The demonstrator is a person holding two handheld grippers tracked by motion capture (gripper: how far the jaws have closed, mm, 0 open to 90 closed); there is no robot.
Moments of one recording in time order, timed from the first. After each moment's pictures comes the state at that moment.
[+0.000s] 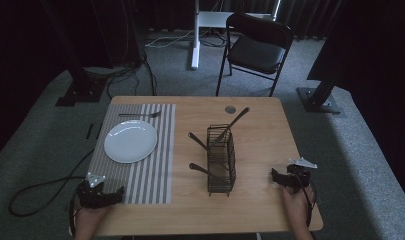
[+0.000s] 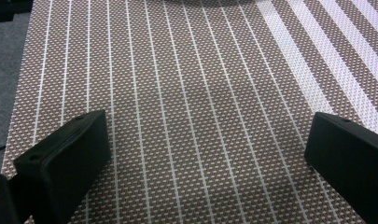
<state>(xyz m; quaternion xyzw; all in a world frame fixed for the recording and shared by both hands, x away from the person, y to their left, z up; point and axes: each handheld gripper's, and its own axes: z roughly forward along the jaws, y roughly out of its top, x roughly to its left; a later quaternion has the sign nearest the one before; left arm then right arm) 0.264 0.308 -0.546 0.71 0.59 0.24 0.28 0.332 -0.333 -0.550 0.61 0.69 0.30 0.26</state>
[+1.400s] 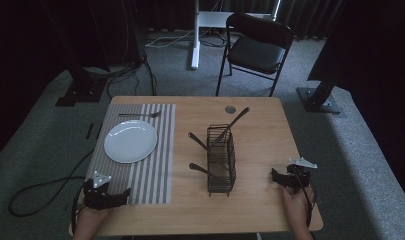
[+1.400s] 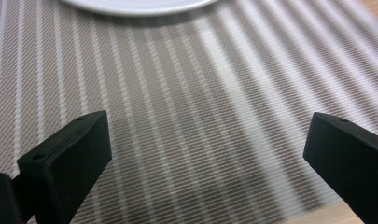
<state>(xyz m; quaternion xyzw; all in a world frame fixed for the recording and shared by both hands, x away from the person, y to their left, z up) 0.258 0.288 -0.524 0.74 0.55 0.21 0.32 0.332 -0.334 -0.550 0.61 0.69 0.30 0.26</state>
